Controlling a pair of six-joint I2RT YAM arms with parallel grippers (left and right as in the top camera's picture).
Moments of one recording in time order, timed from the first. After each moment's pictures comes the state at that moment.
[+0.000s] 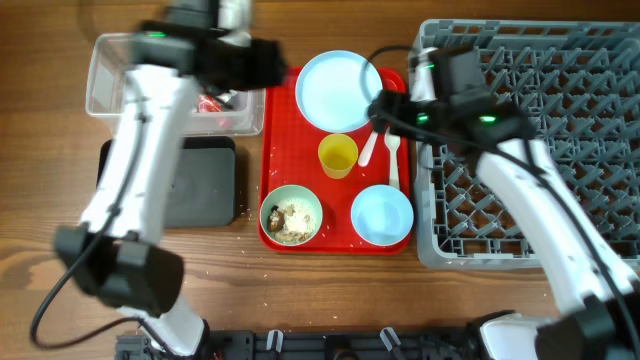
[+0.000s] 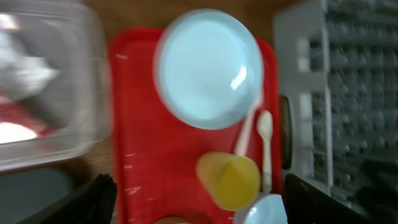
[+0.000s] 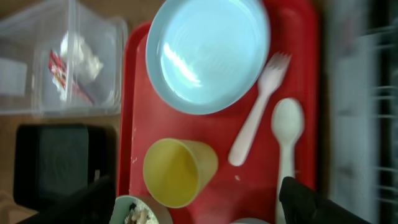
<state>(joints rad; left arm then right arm) -0.25 1.84 1.88 -1.10 0.28 -0.29 0.28 1.50 1.30 -0.73 -0.23 0.46</state>
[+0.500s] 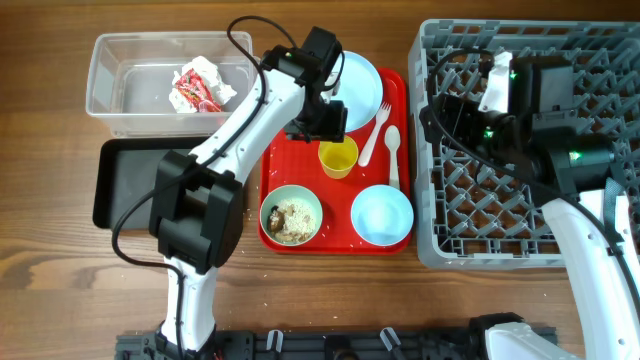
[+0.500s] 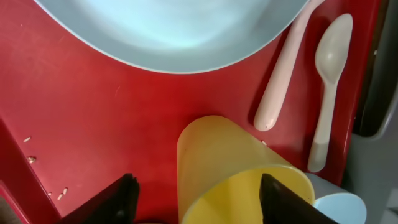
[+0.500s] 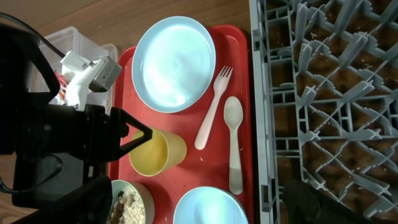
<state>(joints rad) -0.49 2.15 1.85 -1.12 0.20 -0.32 0.13 1.28 1.32 -0.93 -0.23 0.36</state>
